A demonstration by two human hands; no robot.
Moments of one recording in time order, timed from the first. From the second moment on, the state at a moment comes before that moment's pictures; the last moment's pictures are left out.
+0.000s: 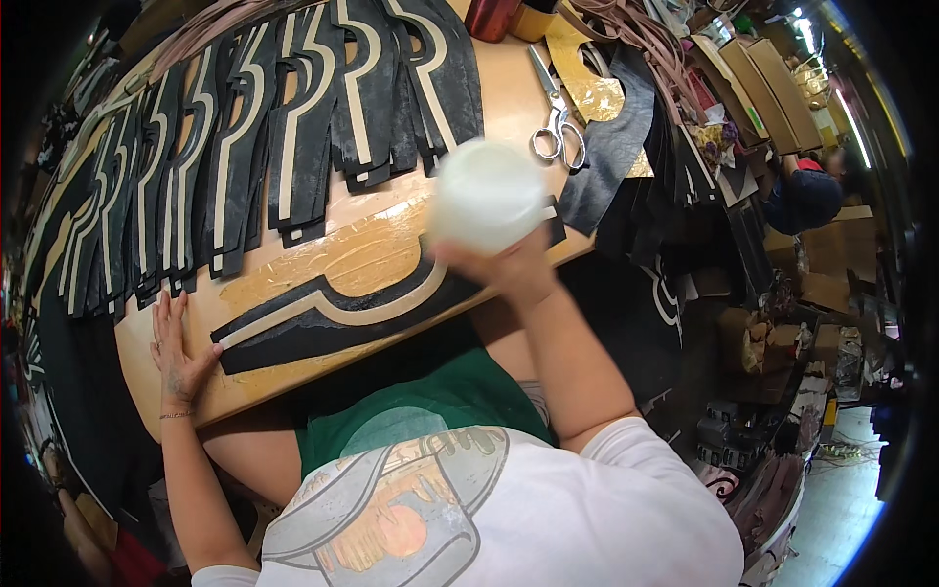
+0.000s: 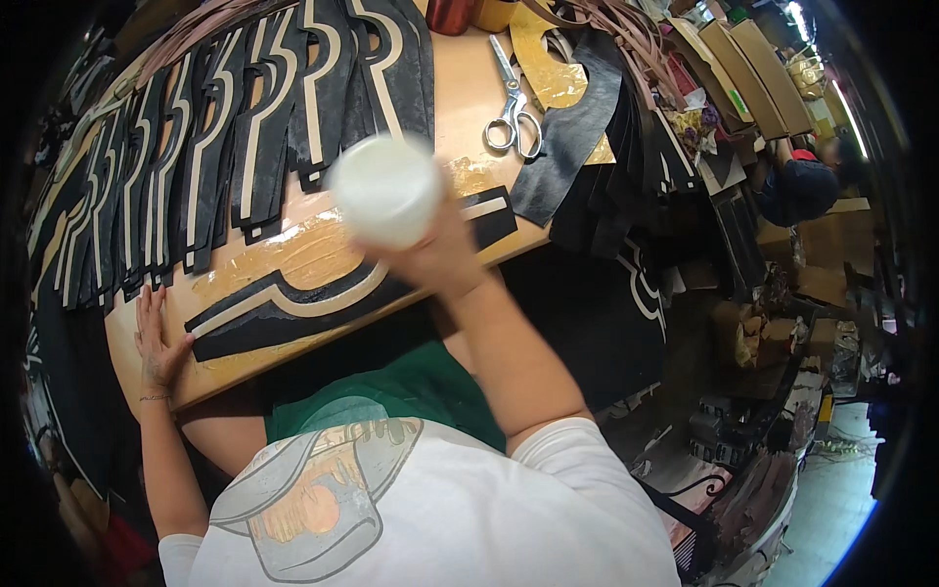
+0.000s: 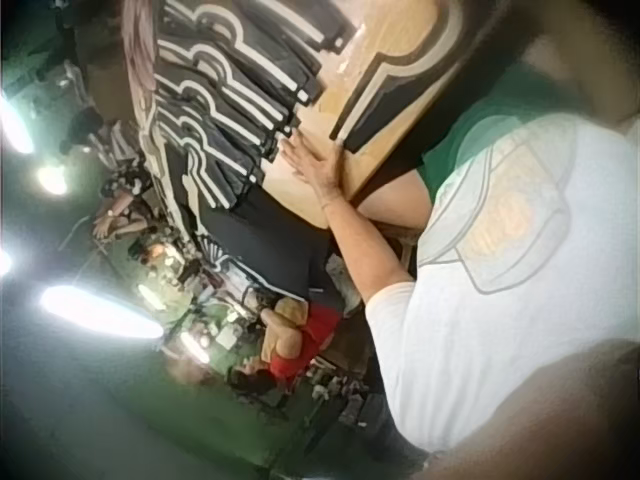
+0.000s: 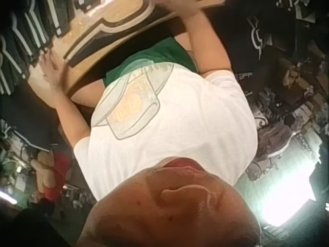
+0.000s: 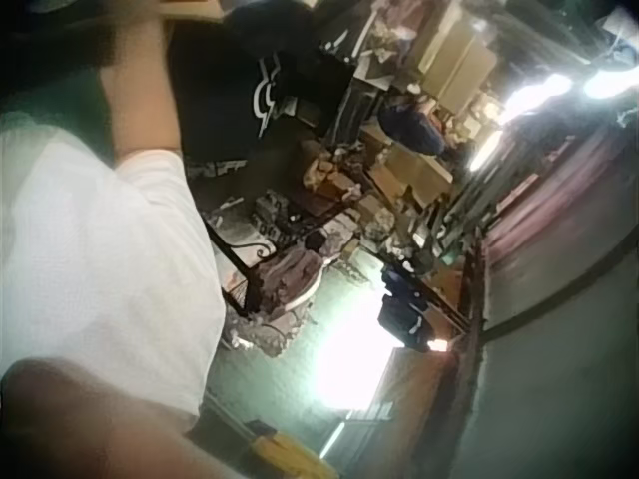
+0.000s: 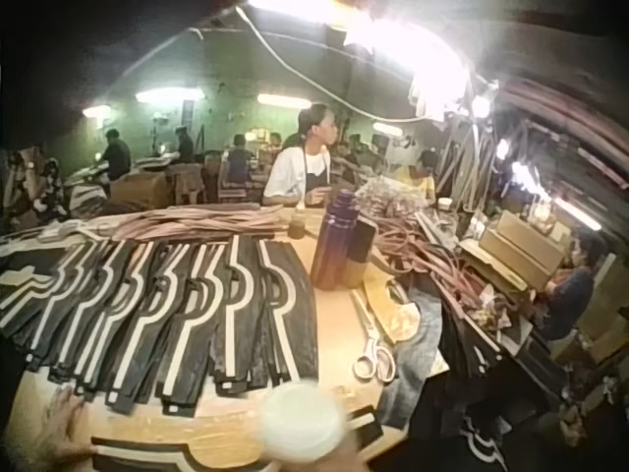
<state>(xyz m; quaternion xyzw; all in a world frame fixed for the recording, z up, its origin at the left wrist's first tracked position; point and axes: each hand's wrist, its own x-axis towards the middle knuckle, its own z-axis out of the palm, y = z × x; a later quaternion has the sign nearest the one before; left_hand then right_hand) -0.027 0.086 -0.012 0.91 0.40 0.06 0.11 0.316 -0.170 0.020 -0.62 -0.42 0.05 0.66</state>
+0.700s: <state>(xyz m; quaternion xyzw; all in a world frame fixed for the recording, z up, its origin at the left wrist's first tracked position) -0.031 0.090 -0.014 0.90 0.40 0.07 0.14 0.355 -0.243 0.028 -0.65 -0.30 0.02 0.70</state>
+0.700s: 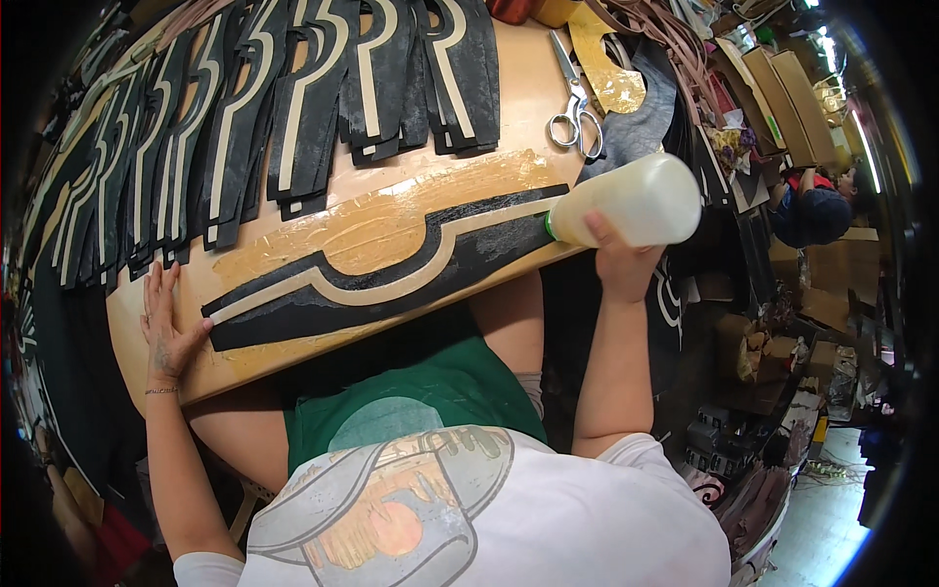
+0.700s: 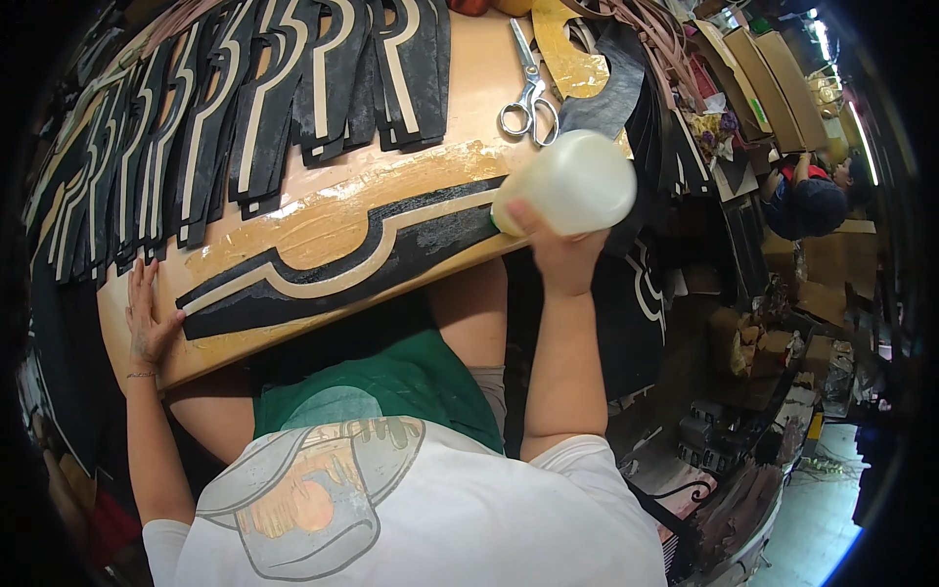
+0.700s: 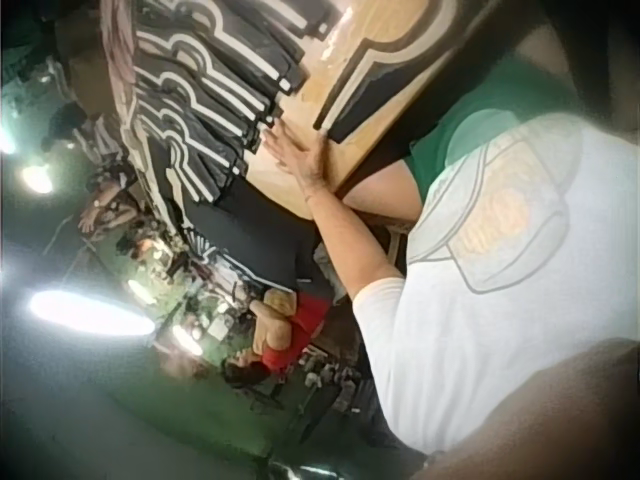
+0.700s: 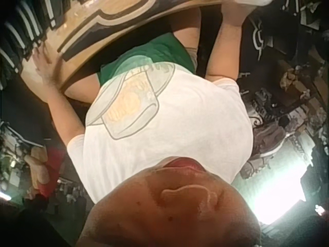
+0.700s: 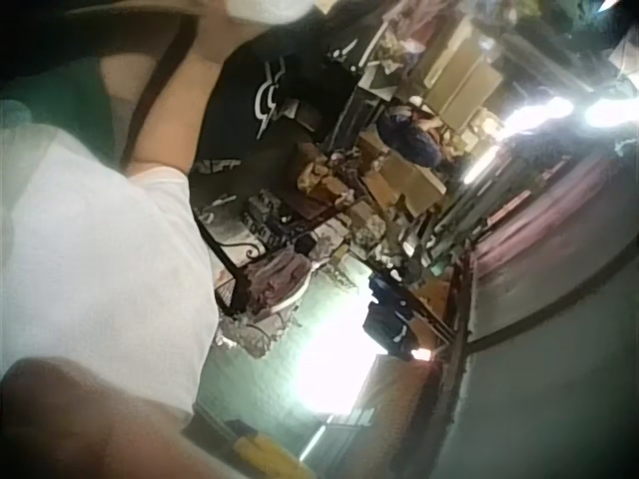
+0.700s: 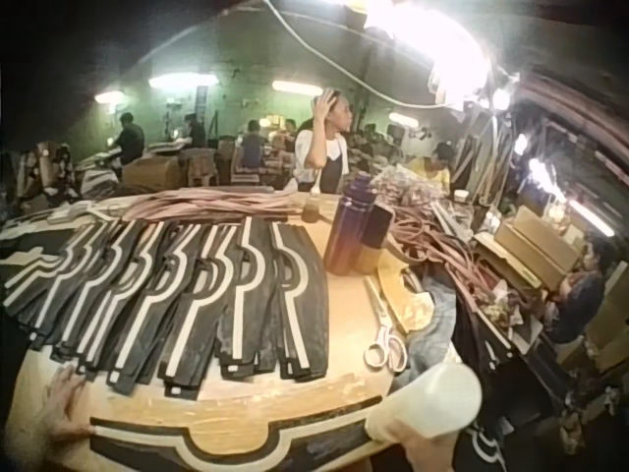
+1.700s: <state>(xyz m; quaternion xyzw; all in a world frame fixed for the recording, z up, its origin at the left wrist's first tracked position) -0.029 0.089 -0.011 0.90 0.41 0.06 0.12 0.373 -0.258 0.015 -0.59 -0.36 0.10 0.72</state>
